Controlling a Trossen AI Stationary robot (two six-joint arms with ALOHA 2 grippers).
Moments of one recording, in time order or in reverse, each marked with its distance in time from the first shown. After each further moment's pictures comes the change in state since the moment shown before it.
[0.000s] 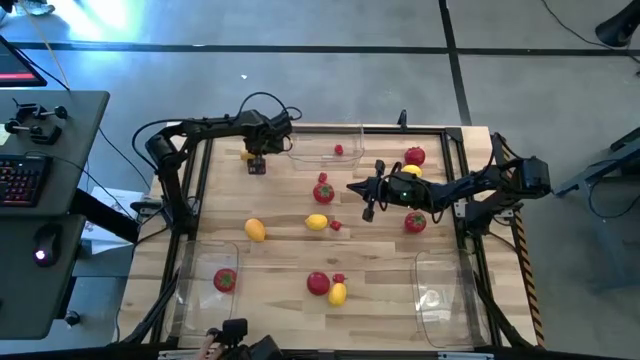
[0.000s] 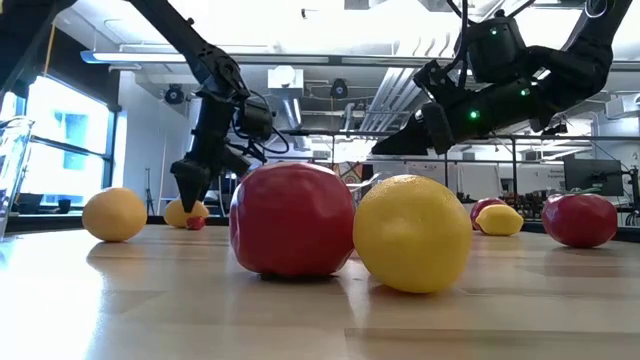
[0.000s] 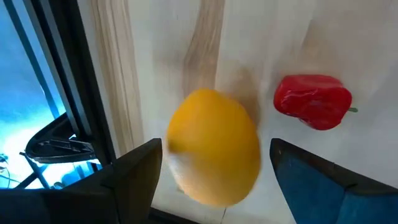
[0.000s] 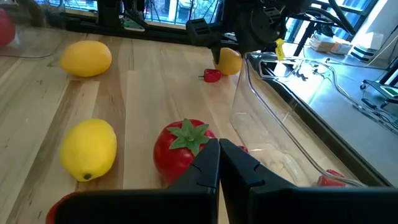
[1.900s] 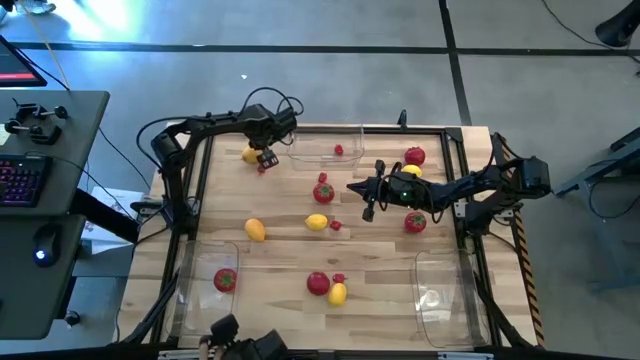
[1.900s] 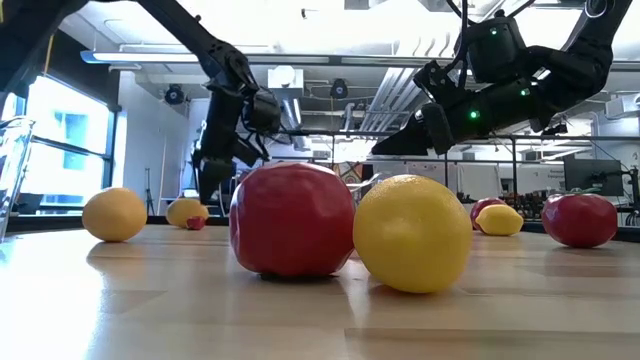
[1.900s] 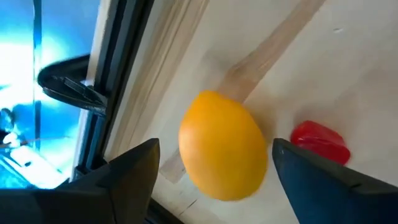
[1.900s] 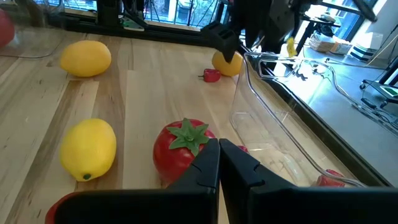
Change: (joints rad) left arm 0.002 0.053 0.119 -0.095 -0.045 -0.454; right arm 0.000 0.000 0.000 -0.001 0.001 0.000
